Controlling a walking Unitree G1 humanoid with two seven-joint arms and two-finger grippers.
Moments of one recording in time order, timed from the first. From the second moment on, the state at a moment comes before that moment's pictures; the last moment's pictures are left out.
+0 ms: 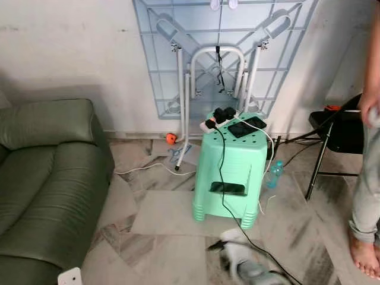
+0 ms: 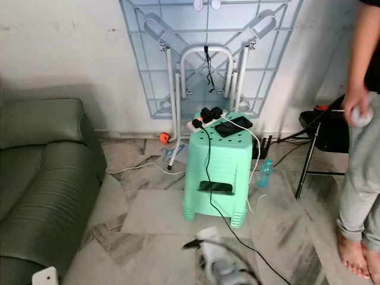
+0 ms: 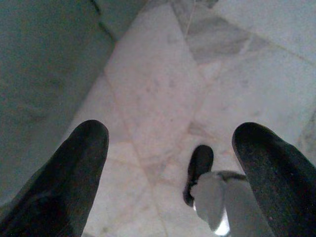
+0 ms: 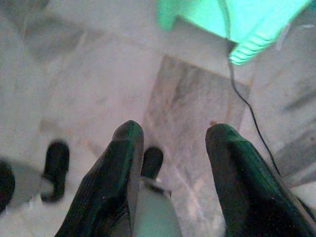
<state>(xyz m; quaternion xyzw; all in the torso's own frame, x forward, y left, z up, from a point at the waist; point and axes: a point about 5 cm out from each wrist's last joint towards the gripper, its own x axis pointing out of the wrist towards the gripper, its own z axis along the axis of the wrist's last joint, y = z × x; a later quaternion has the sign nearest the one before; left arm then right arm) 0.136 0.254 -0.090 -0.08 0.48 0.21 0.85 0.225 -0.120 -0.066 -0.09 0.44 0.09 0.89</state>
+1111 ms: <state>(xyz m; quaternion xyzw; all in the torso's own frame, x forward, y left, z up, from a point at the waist) 0.128 0.221 0.054 0.01 0.13 0.13 0.98 0.270 -0.190 0.045 -0.07 0.14 0.18 0.97</state>
